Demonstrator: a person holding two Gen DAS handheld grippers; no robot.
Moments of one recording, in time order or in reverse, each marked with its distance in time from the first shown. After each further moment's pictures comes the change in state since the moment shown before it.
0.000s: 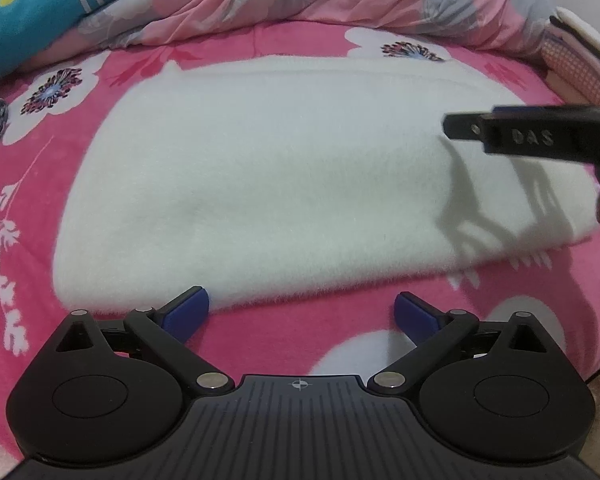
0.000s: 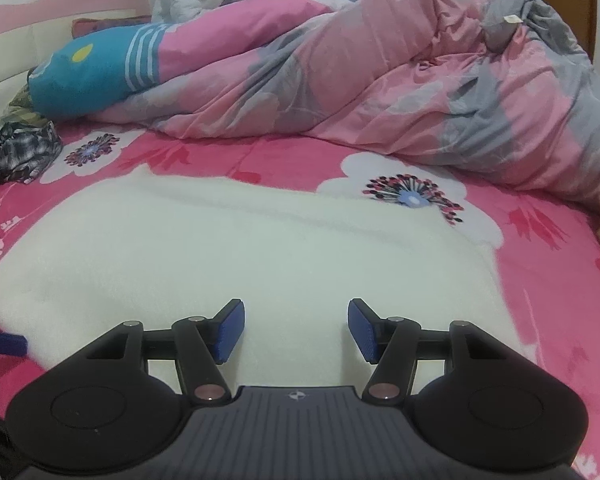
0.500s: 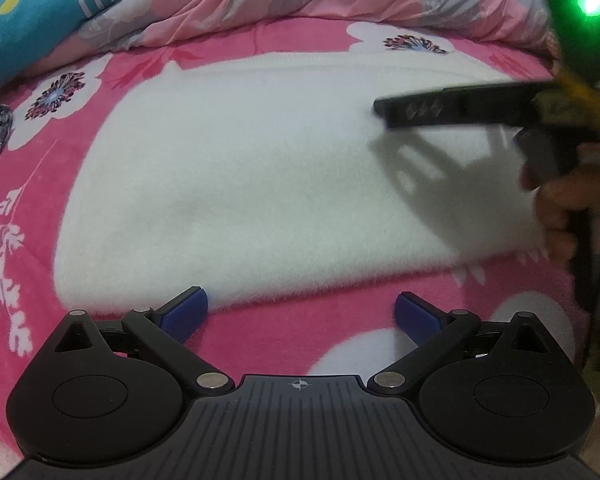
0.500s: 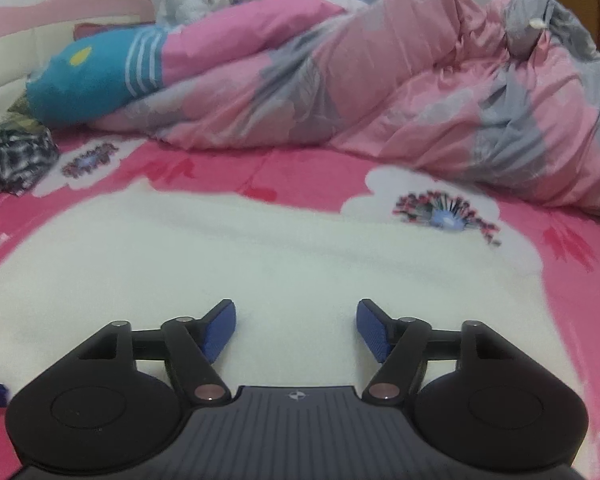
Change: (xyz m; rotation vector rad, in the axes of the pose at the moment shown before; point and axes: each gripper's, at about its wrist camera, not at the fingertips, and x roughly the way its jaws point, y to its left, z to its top) left arm 0.002 -0.004 -0.001 0.012 0.005 0.032; right arm 0.056 0.018 0.006 -0.001 -0.026 0.009
